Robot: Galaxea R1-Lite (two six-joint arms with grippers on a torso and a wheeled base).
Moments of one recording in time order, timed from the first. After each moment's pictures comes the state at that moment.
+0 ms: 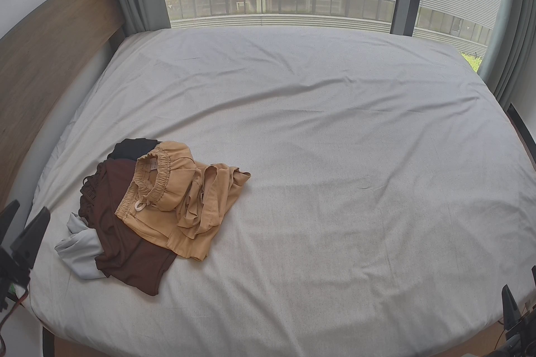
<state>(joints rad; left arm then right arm) -0.01 0.65 -0.25 -0.42 -0.13 -0.15 0.01 0.02 -0.02 0.00 -0.02 0.01</state>
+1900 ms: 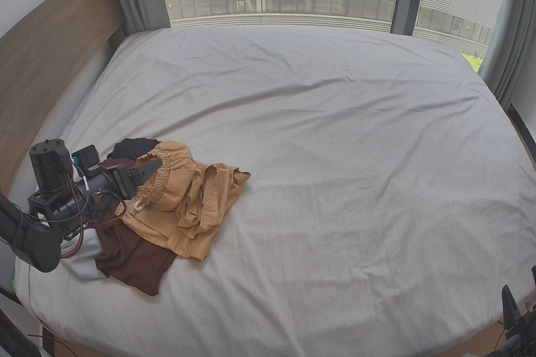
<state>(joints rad) -0.09 1.76 -0.51 -1.05 -0.25 -0.31 0.01 0.02 -0.02 0.00 -0.02 0.01</state>
